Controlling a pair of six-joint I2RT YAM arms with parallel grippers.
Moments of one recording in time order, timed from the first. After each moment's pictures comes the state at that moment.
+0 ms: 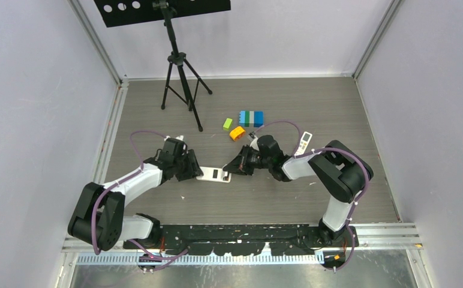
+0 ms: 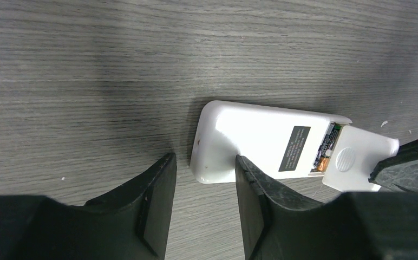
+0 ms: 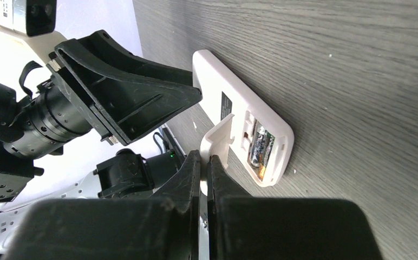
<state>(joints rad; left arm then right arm) -0.37 1.29 0.55 -0.22 0.14 -0.62 0.68 1.78 0.66 0.62 -0.53 1.17</state>
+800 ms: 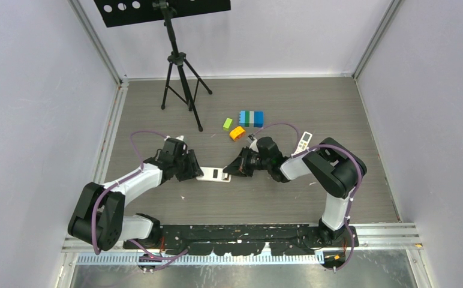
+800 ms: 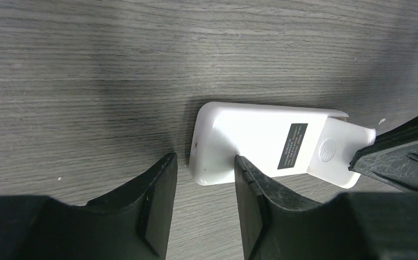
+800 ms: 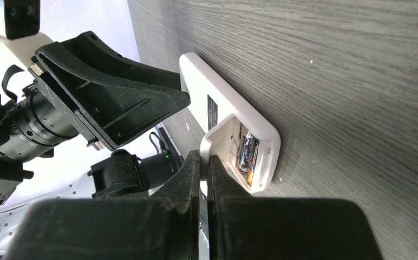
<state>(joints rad) -0.37 1.29 0.55 -0.22 0.15 -0.62 0.68 1.84 0.66 0.68 -0.54 1.18</state>
